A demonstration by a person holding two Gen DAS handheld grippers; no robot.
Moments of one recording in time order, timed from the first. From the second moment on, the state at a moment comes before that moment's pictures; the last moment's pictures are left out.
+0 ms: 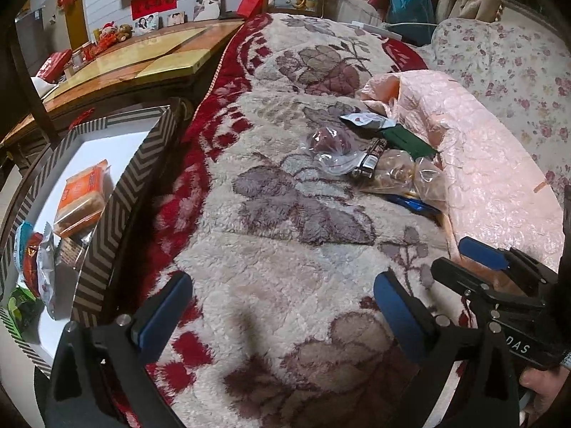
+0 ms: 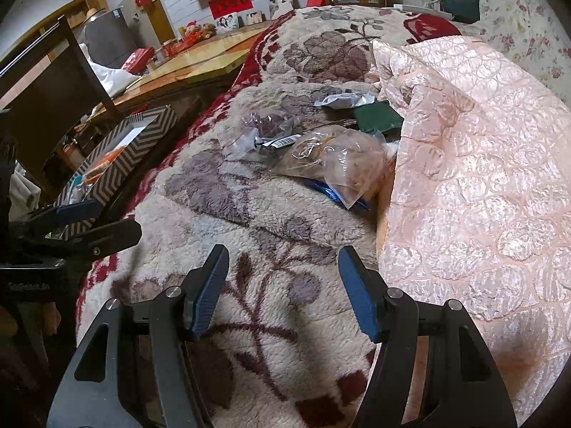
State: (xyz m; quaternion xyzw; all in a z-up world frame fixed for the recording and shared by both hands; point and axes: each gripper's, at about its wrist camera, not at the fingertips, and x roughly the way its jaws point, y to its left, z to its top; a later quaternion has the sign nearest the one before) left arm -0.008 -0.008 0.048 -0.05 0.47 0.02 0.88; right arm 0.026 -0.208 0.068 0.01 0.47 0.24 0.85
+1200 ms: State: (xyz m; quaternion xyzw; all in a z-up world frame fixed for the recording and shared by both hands) left arm 0.007 -0.003 0.048 -0.03 0.47 0.03 0.88; right arm 0.031 -0.207 0.060 0.01 0.49 0.23 0.84
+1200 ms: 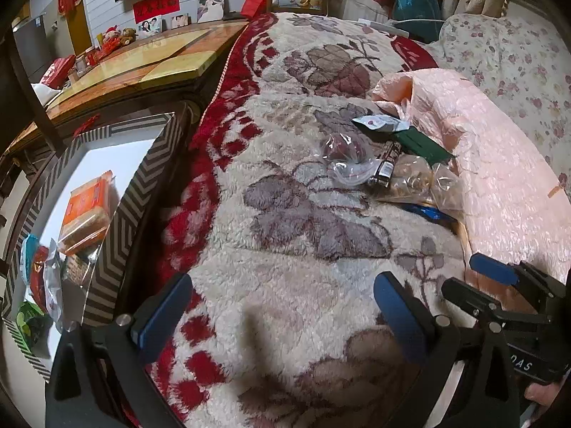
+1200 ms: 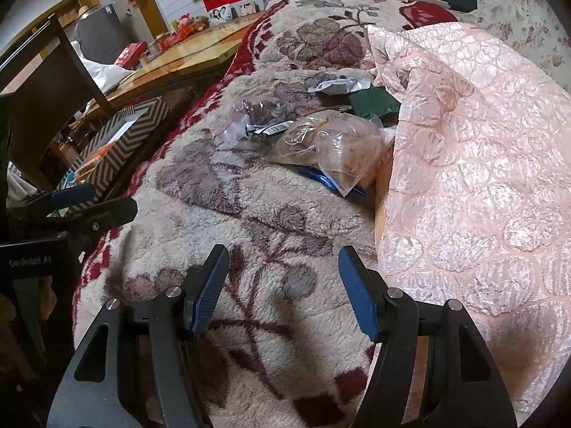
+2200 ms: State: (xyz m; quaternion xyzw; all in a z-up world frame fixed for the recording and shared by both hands) left arm 0.103 -0.014 0.048 -0.06 0.49 -0.01 0.87; right arm 0.080 -0.213 0.068 0.02 0.49 0.22 0.85
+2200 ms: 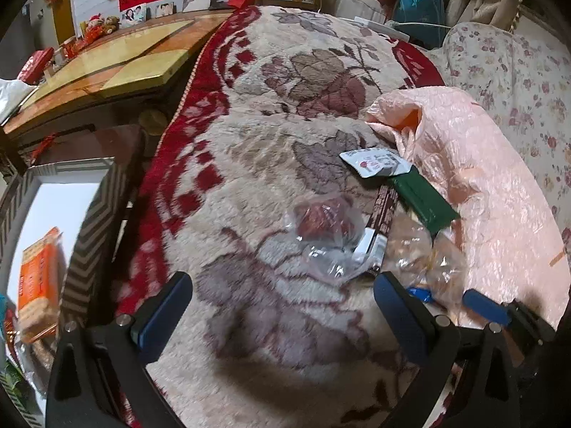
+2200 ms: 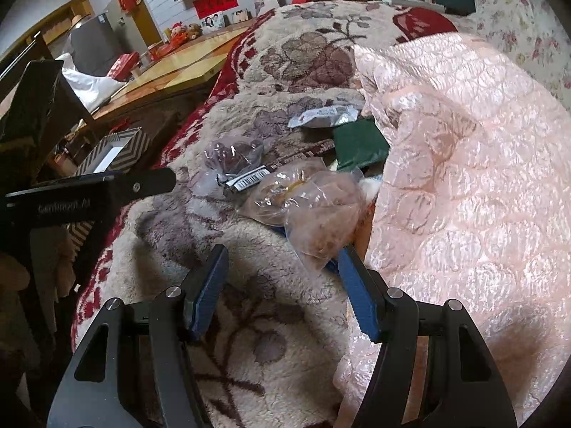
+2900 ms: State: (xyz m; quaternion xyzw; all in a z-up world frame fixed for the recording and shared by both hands) left arm 0.144 -0.029 0.043 -0.07 0.51 -0.02 0.86; right arm 0.083 -0.223 0.065 0.06 0.49 0.21 0.84
